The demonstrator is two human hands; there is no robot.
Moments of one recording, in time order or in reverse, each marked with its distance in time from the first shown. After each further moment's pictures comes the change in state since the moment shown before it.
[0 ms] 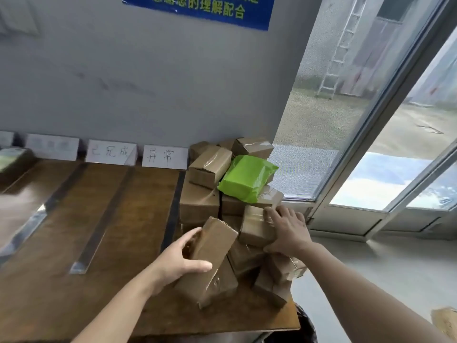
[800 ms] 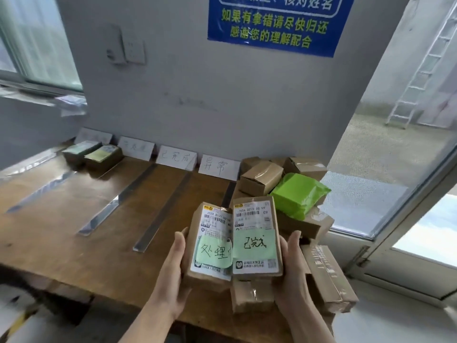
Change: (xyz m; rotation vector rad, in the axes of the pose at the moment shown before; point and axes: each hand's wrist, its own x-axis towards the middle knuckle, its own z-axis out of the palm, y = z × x) left_hand -0.080 -0.021 0.006 -0.854 0.456 0.151; right_hand -0.081 -0.134 -0.025 2.069 -0.227 0.120
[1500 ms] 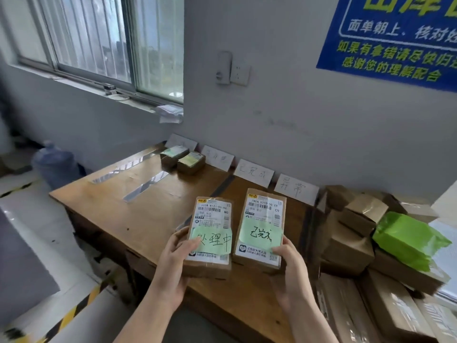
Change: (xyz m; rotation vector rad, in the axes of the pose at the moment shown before) left_hand -0.056 0.129 -0.192 -0.147 0.240 0.180; right_hand 0.010 0.093 0.210 -0.184 -0.122 0.055
